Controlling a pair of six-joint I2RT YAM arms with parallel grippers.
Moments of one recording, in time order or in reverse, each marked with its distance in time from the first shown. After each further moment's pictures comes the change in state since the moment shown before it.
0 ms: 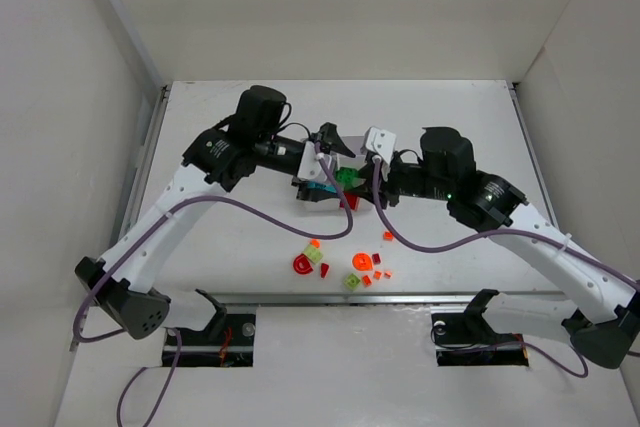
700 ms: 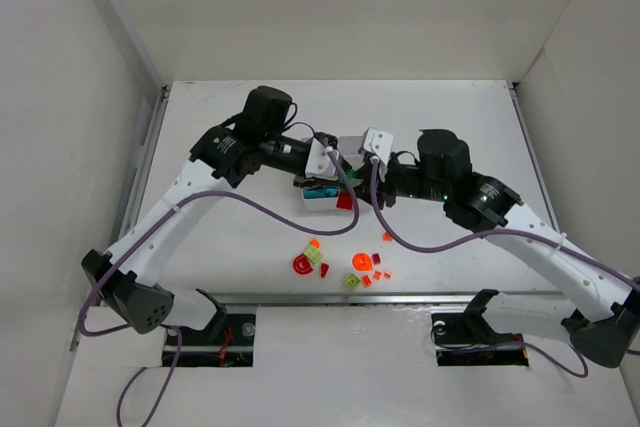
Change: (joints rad) left arm -0.005 0.036 0.003 -0.021 -0.032 -0.046; right arm 0.007 0.006 -0.028 0.047 0.010 0.018
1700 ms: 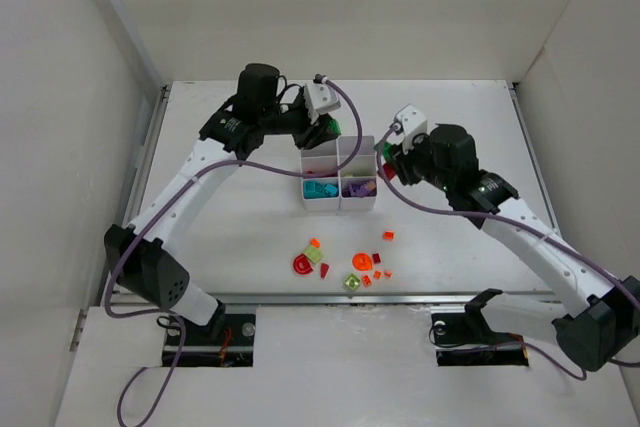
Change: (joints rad) left arm 0.149 0.106 -0.002 0.320 -0.213 -0.423; right arm -0.193 0.006 -0.165 0.066 0.328 0.084
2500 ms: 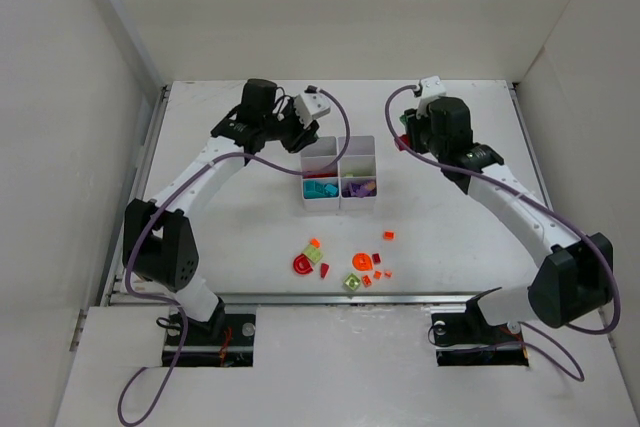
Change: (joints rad) left arm 0.098 0.134 -0.174 0.164 -0.205 0.040; right arm -0.198 0.252 0.138 0.106 0.239 0.182
